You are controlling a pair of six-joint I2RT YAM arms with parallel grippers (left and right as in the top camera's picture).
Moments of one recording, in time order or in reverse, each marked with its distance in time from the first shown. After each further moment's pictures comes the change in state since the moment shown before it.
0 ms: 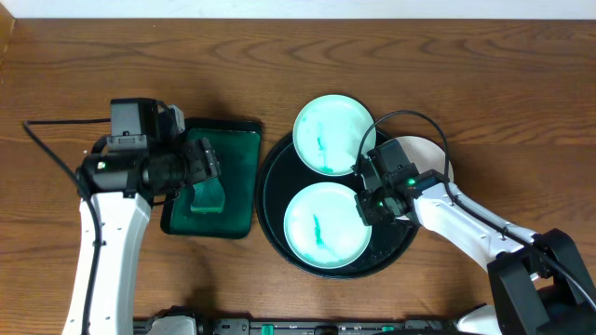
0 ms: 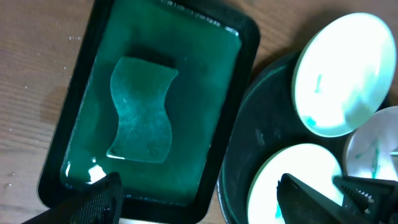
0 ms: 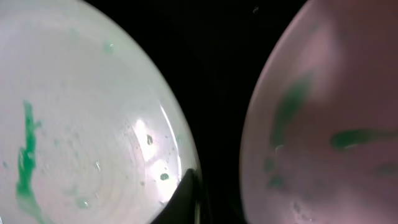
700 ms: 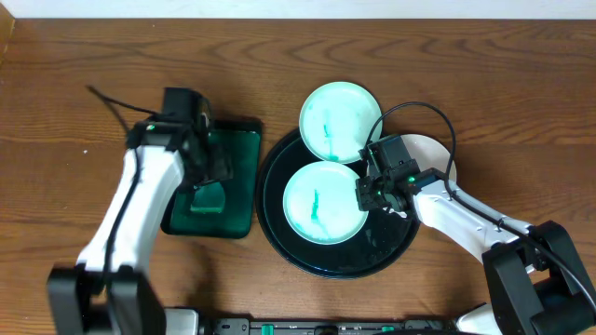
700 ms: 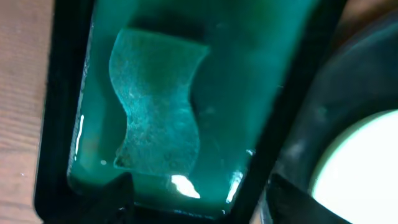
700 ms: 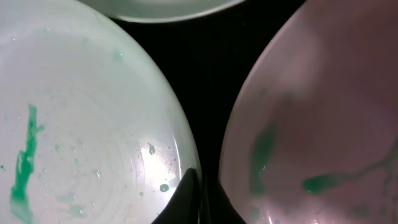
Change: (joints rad) left arm -0.119 0.288 -0.001 0.028 -0.195 -0.032; right arm -0.021 0.035 0.000 0.142 0.069 0.161
